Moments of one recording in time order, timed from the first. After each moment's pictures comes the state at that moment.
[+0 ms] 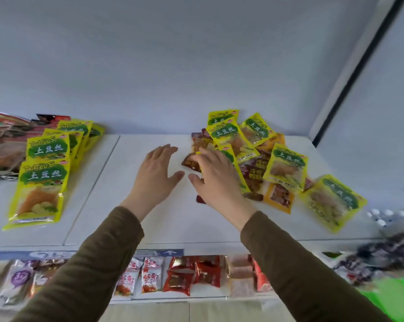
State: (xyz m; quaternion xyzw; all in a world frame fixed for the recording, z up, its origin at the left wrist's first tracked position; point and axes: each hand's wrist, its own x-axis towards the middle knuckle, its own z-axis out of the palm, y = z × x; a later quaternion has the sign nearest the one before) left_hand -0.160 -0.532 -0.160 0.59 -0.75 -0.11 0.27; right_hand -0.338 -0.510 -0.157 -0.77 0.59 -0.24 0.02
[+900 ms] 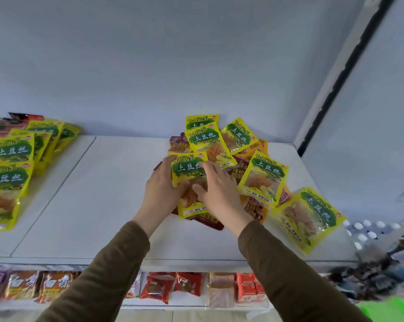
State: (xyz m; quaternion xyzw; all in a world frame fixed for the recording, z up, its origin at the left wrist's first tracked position) left_hand -0.262 -0.541 -0.188 0.62 -0.67 -0.21 0.36; right_hand -0.423 -0.536 -0.186 -0.74 0.62 -0.22 0.09
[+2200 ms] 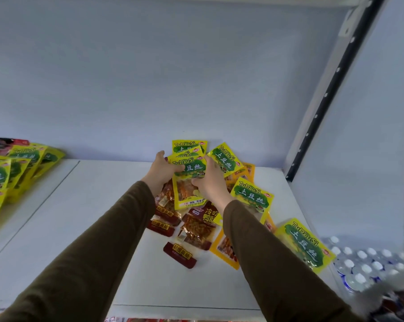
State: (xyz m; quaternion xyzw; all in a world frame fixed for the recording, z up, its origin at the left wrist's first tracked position) left_hand -0.312 -0.690 -0.162 0.63 -0.46 -0.47 0.41; right_hand -0.471 -0.660 -0.175 -0.66 0.63 -0.31 0.27
